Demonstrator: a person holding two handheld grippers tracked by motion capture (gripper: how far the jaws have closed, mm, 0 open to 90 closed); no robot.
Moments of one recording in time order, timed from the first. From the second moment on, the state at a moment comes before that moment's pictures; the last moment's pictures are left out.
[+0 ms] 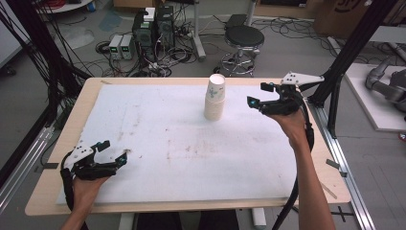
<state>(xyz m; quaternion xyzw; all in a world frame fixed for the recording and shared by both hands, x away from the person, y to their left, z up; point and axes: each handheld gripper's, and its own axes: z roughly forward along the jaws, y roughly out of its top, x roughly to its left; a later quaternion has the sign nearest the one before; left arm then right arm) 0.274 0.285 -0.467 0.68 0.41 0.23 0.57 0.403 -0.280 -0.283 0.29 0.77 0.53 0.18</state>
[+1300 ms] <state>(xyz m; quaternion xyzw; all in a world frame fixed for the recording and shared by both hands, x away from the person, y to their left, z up) 0.274 0.282 -0.467 0.69 0.40 0.24 0.56 0.527 -0.202 -0.242 0.21 0.89 0.38 0.10</state>
